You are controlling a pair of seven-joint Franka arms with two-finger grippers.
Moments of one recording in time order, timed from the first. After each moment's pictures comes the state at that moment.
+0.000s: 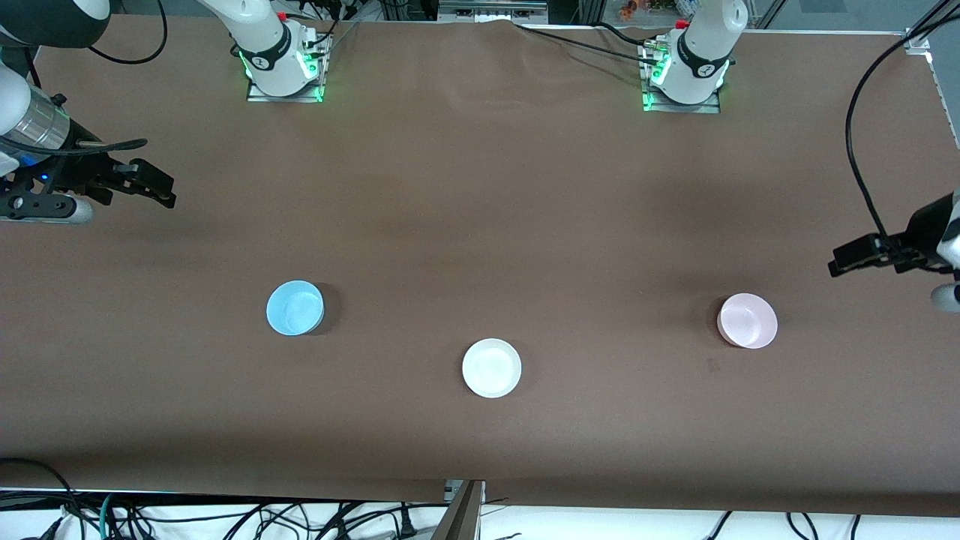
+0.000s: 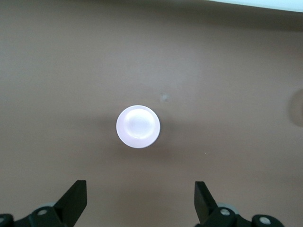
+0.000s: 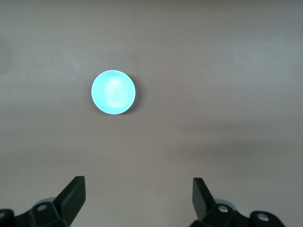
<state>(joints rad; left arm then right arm) 0.04 0.36 0.01 -1.27 -0.02 1.61 -0.06 0.12 0.04 -0.05 -1.64 -0.01 1.66 0.11</state>
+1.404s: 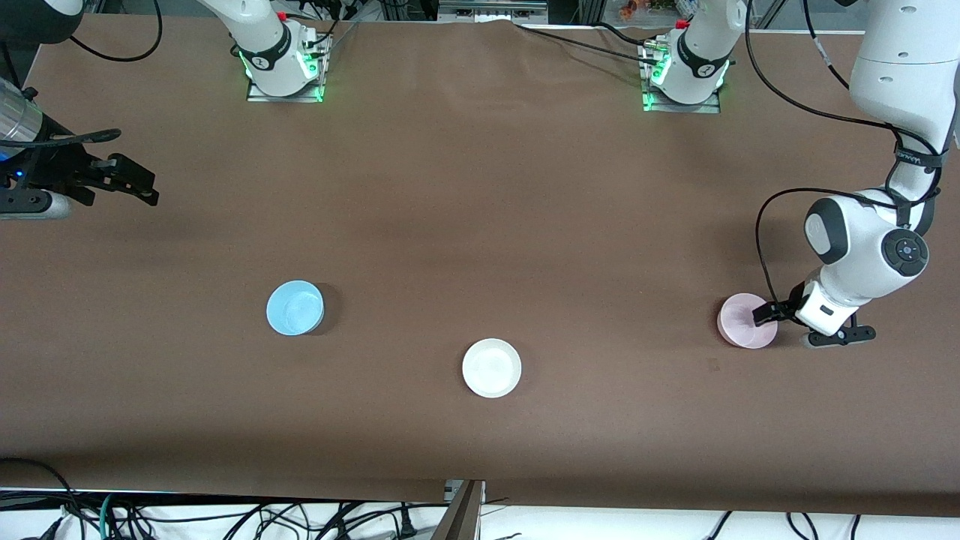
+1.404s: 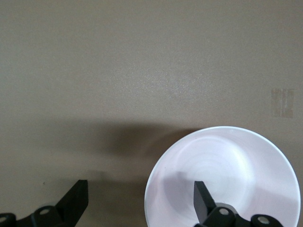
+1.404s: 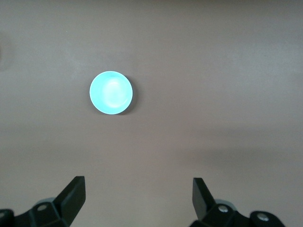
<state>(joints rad) 0.17 0.58 0.01 -1.91 -0.02 2.56 0.05 0.12 0.03 -0.09 -1.63 0.01 1.66 0.02</state>
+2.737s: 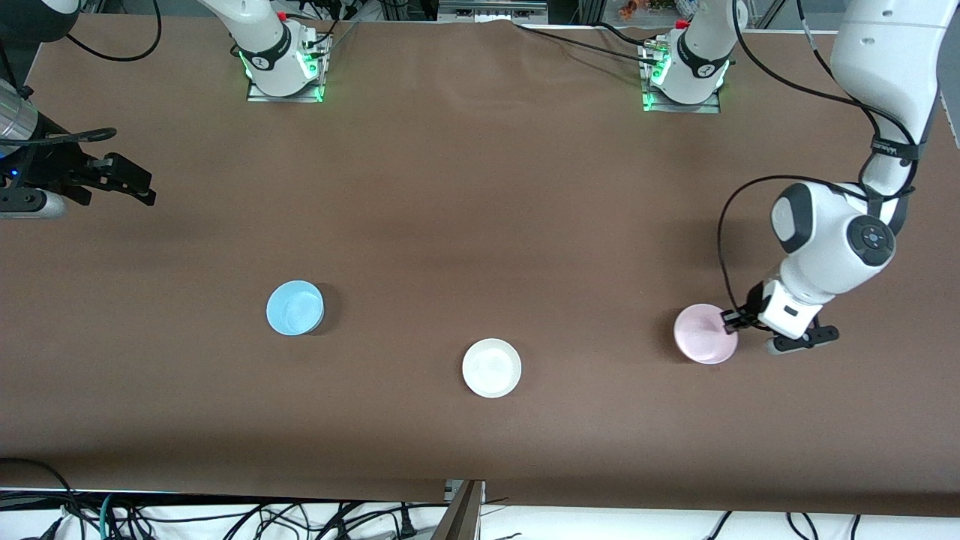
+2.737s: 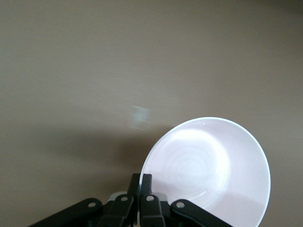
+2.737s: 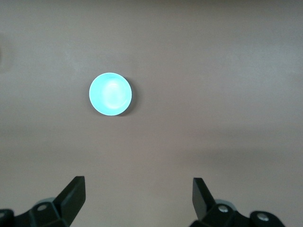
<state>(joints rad) 0.16 0.46 -0.24 -1.89 -0.02 2.49 -0.34 0.12 0.03 -0.09 -1.62 0.01 1.66 0.02</state>
